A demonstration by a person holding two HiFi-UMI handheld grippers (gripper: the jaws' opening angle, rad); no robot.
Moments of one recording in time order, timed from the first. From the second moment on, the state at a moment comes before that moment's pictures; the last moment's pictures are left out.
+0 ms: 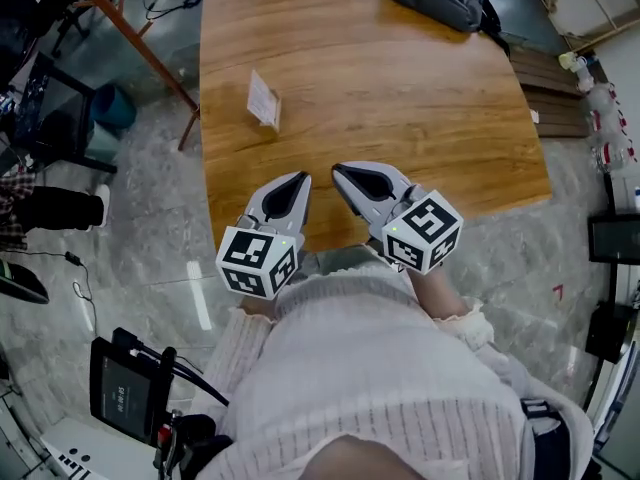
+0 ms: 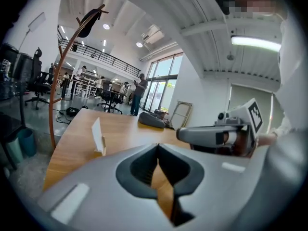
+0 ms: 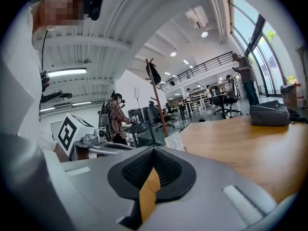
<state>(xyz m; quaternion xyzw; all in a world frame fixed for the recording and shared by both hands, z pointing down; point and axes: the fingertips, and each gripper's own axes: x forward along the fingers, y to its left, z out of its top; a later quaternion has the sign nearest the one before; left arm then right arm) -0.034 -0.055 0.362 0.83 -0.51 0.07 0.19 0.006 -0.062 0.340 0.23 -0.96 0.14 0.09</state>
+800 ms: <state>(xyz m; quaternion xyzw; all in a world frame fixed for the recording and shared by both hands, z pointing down) -0.089 -0.099 0.397 0.79 -0.55 0.11 0.23 -0.023 -0.102 0.365 0.21 -0.95 0.19 0.10</state>
